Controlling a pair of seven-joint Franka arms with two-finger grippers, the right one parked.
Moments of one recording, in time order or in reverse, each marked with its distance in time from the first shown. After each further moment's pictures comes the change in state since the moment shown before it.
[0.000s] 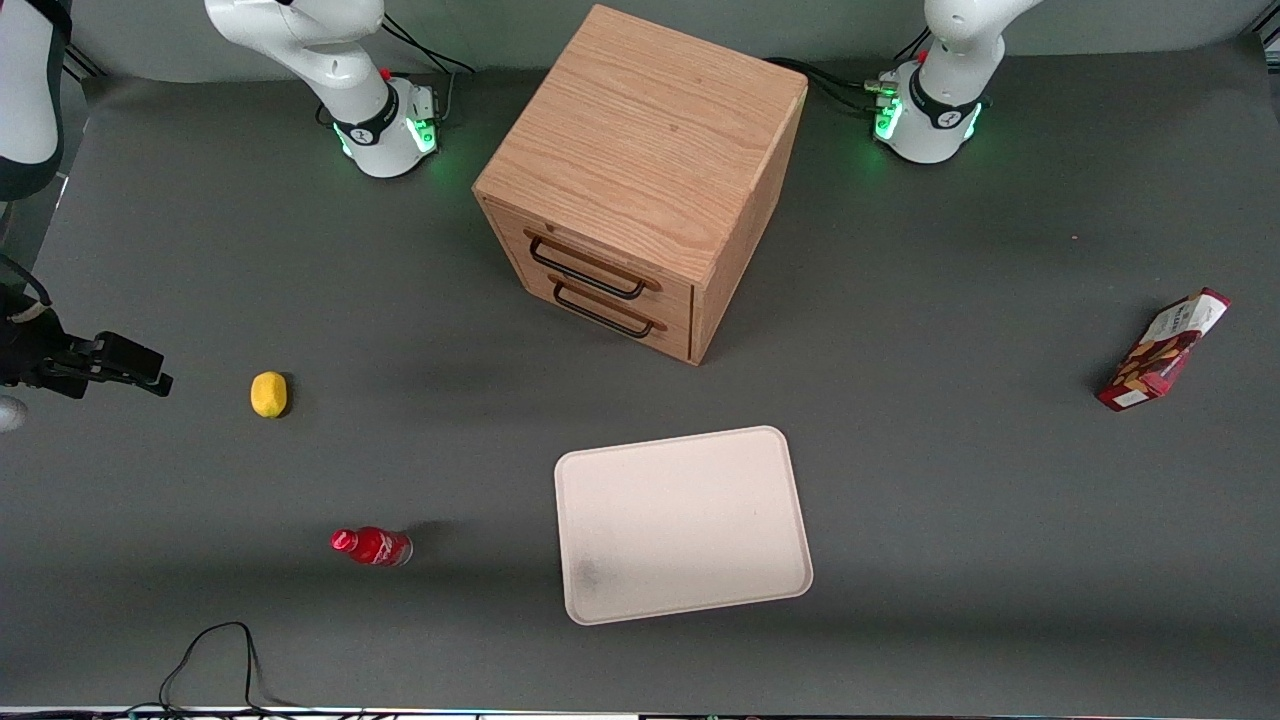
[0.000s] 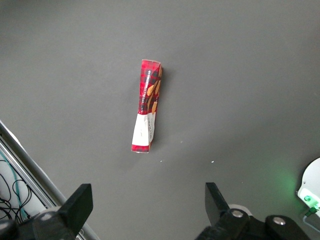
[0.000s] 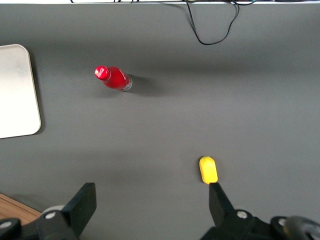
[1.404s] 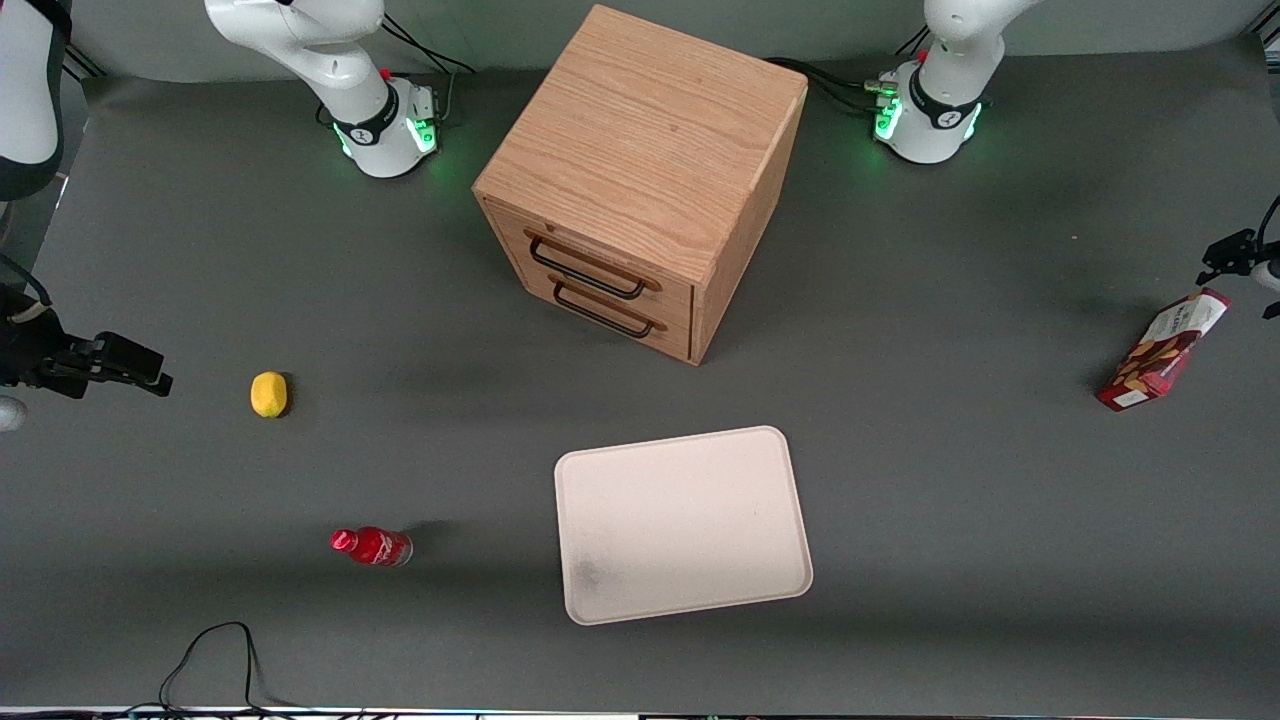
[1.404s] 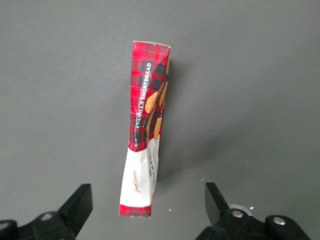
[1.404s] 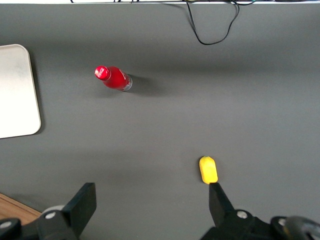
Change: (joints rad) arm -0.012 0.259 -0.008 -0.280 -0.008 0.515 0.005
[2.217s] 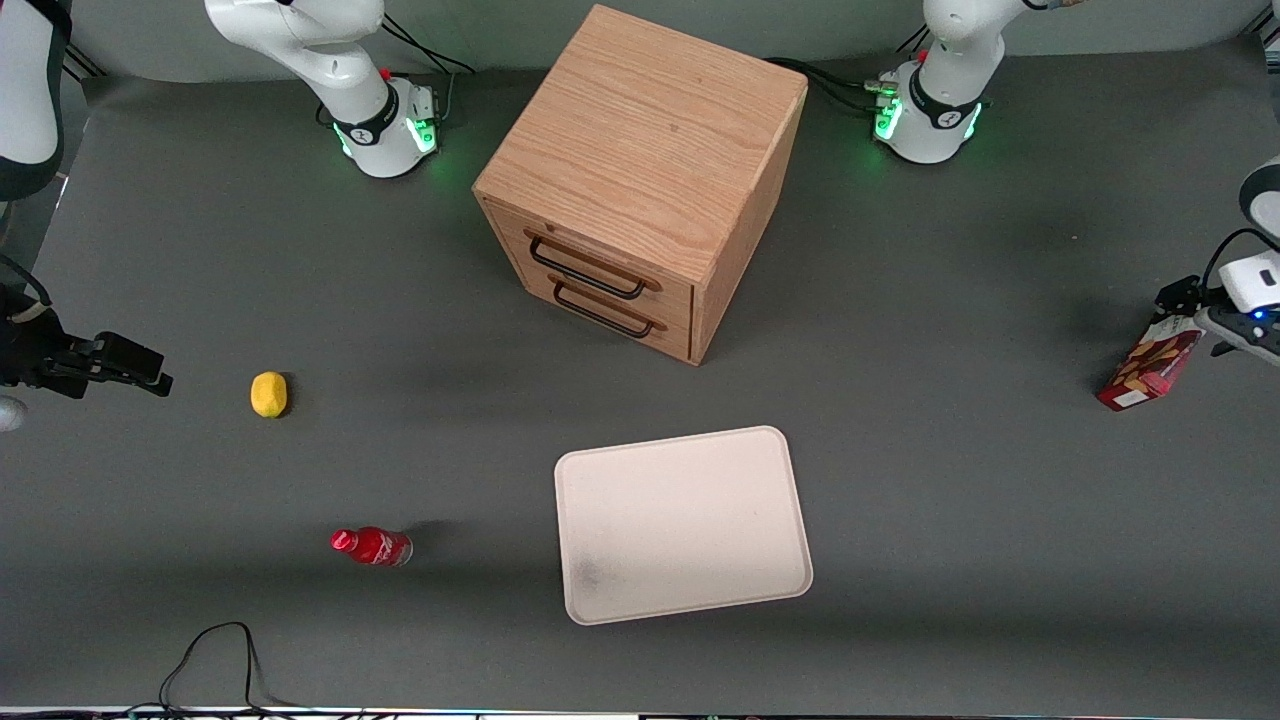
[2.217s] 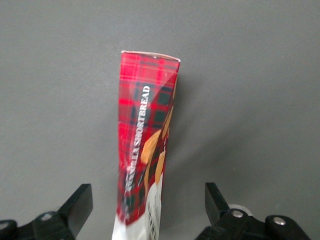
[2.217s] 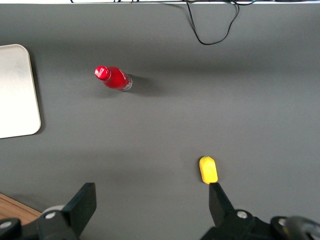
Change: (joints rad) arm -0.029 0.181 -0.012 -0.014 -0.039 0.202 0.000
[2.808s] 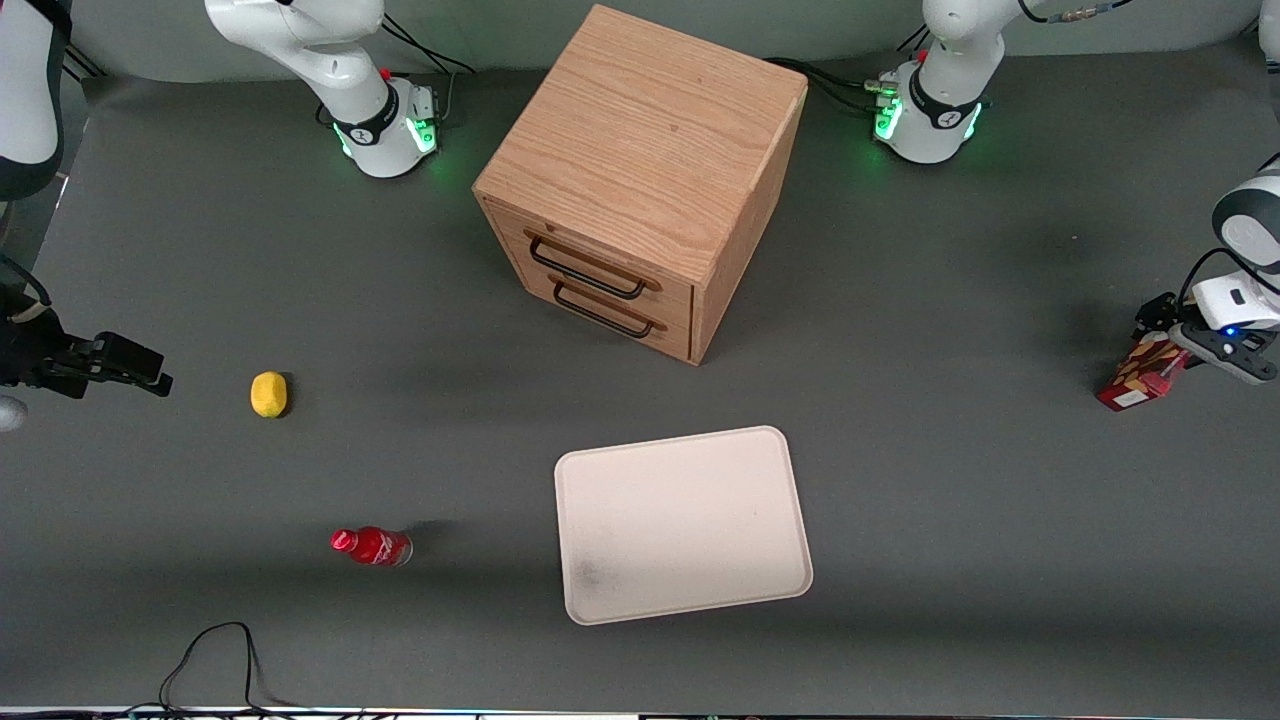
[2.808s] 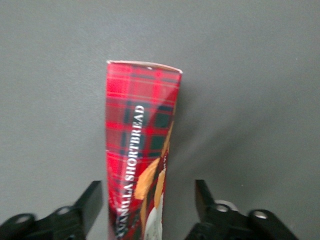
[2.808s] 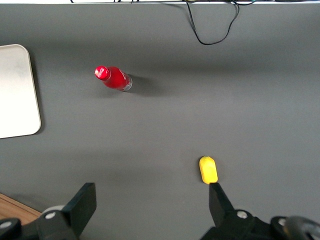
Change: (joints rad) arm -0.016 0.051 -0.001 0.022 0.000 0.034 0.000
